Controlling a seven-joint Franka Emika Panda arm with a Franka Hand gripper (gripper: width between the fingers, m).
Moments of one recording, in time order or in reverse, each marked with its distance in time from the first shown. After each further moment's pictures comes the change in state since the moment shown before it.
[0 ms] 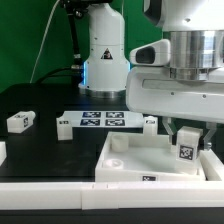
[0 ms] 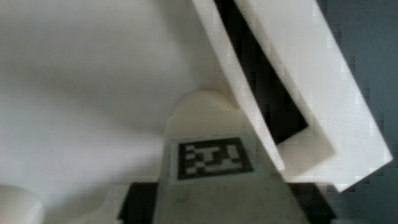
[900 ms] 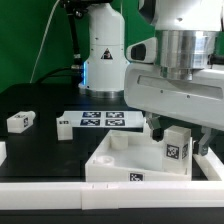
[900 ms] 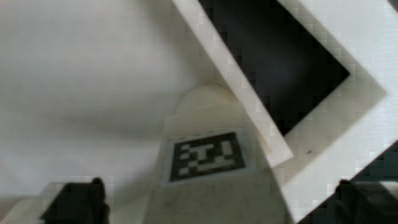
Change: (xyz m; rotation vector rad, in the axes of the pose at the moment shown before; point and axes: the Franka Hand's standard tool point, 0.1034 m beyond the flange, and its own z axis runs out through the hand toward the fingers) arm 0.007 0.012 0.000 -0.029 0.020 0.175
